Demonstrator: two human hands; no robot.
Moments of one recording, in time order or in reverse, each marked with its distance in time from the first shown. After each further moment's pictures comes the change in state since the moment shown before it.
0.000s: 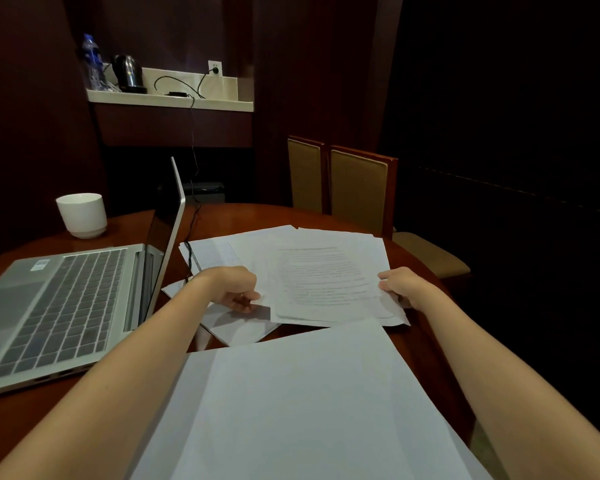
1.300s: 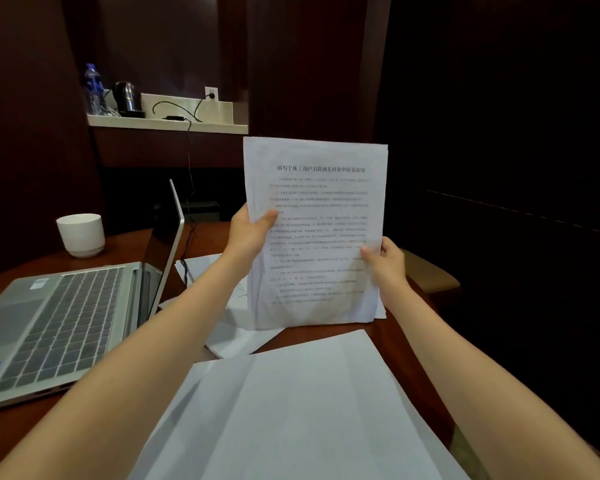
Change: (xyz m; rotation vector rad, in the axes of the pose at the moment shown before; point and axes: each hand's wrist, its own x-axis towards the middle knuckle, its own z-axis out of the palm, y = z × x) left_hand -0.060 0.079 0.015 -0.629 0.493 0.807; right_hand -0.046 -0.037 0.000 0.675 0.242 -0.492
